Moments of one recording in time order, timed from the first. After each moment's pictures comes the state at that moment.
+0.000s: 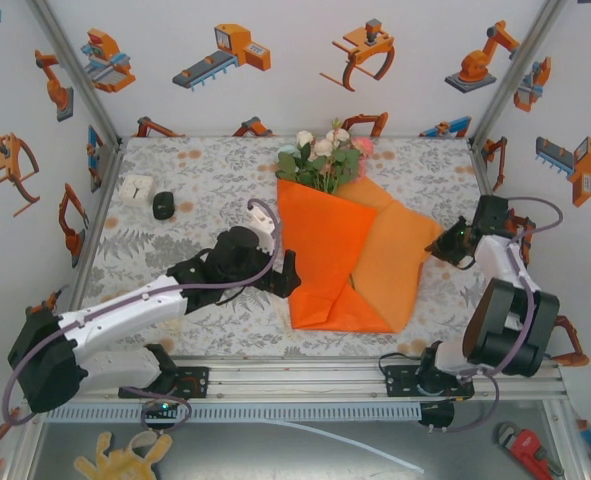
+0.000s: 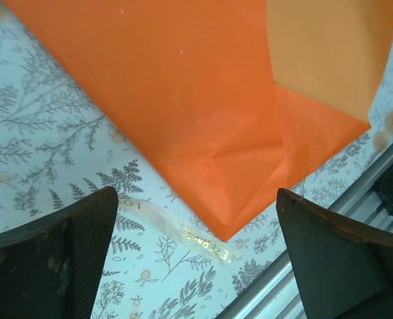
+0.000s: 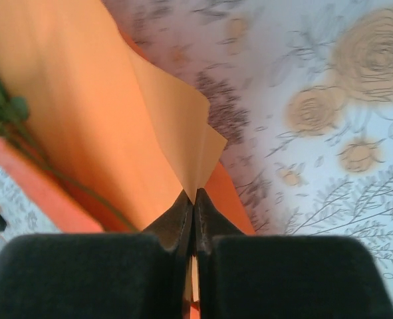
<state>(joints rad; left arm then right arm) -0.94 1.21 0.77 -0.17 0.00 -0.37 -0.31 1.37 0.85 -0.48 -0.34 0.59</state>
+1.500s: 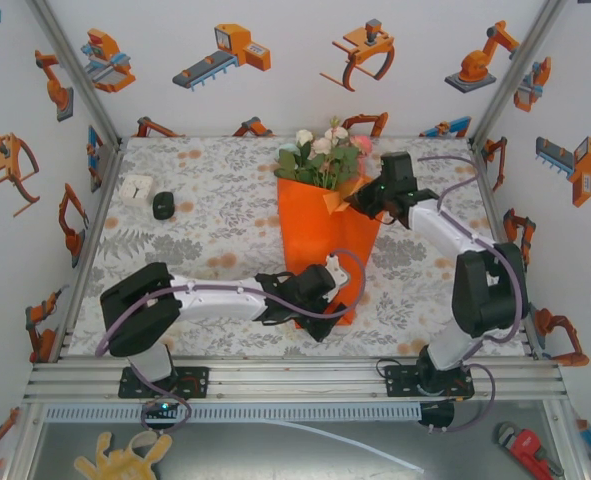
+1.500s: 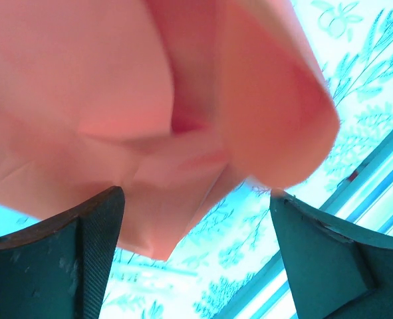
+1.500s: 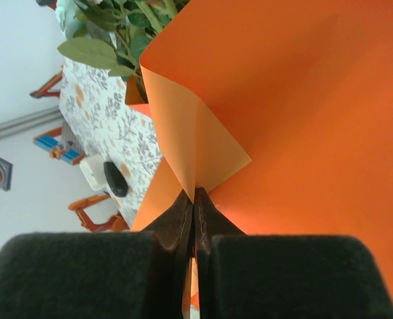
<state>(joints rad) -1.24 1.68 0.96 -0.22 -0.07 -0.31 0.28 1.63 1.14 -0.25 -0.18 1.19</state>
